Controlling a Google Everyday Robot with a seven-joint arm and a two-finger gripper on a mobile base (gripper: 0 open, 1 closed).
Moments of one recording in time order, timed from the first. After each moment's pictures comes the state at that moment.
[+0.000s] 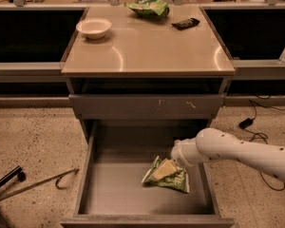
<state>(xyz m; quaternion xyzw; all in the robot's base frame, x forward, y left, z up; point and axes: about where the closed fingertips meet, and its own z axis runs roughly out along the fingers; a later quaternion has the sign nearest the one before) 0.539 -0.094 0.511 -0.42 0.85 0.18 0.26</state>
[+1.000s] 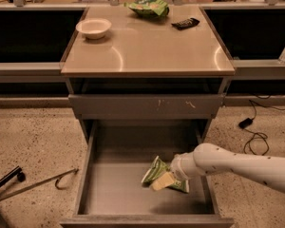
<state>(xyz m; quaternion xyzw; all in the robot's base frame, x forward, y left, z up) 0.523 -0.093 0.442 -0.39 0.87 0.21 0.23</state>
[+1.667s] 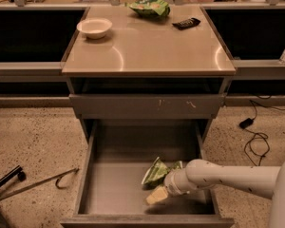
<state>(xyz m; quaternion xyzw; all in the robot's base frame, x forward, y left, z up) 0.491 -0.068 0.360 -0.36 0.88 0.25 0.20</state>
